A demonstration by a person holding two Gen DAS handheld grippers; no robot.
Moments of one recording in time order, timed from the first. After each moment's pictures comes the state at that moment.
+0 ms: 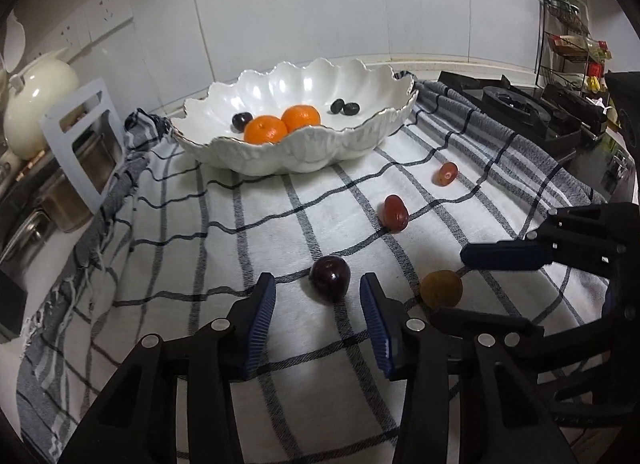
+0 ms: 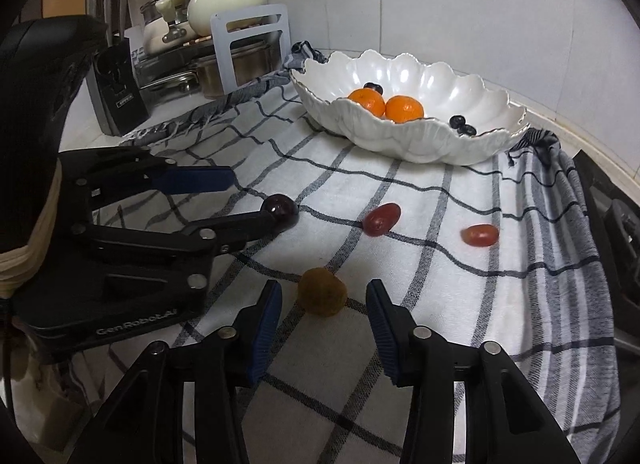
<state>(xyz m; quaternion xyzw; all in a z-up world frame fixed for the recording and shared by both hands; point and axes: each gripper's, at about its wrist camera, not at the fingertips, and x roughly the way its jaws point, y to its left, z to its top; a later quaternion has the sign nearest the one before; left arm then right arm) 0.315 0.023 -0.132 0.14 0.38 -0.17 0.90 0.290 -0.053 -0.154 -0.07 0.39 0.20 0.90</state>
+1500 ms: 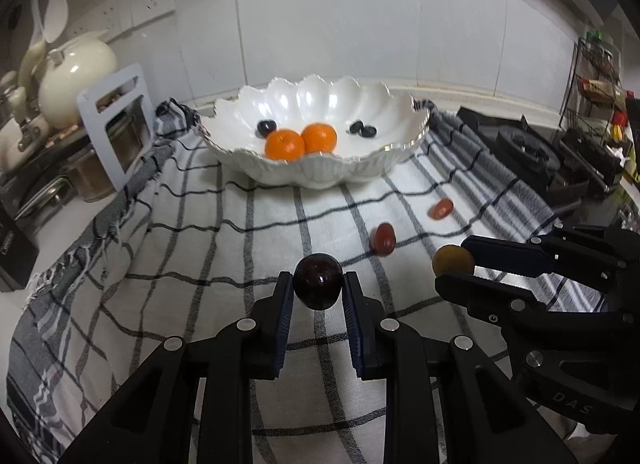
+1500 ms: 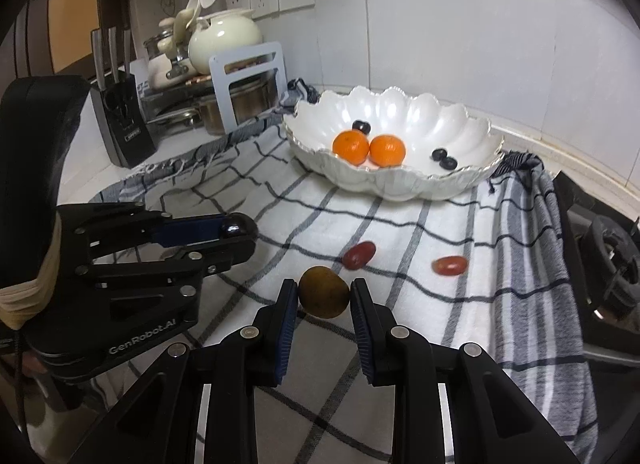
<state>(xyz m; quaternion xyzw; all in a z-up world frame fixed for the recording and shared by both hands) 0.296 0.016 -0.102 0.07 0.37 -0.11 0.92 0.283 -0.075 -0.121 -0.05 0.34 0.21 0.92</state>
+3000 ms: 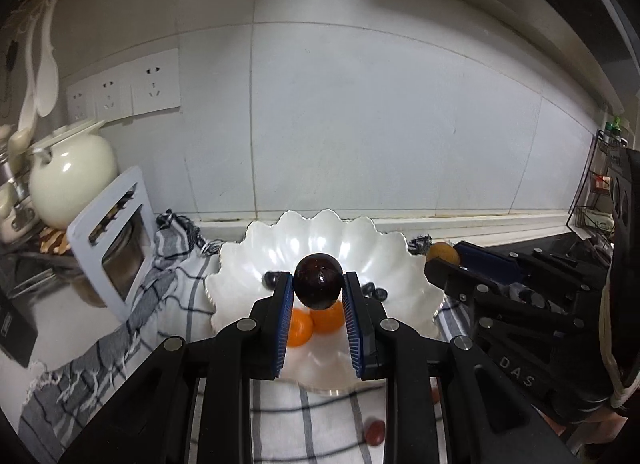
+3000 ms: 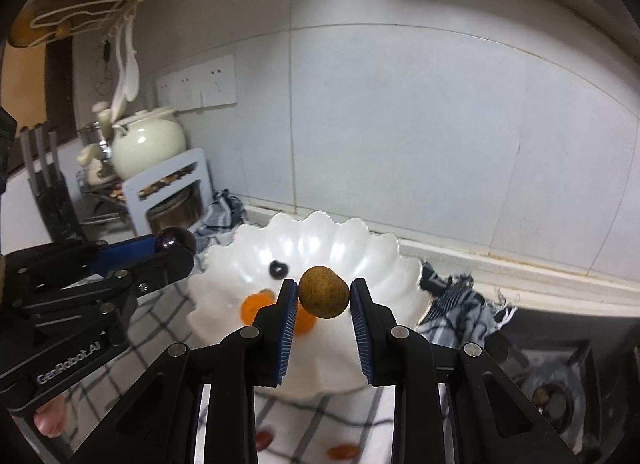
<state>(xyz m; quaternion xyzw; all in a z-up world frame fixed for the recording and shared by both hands) 0.407 0.000 0.001 0.02 0.28 -0.11 0.95 0.407 -0.100 -0.019 -0.04 0.25 0.13 0.96</state>
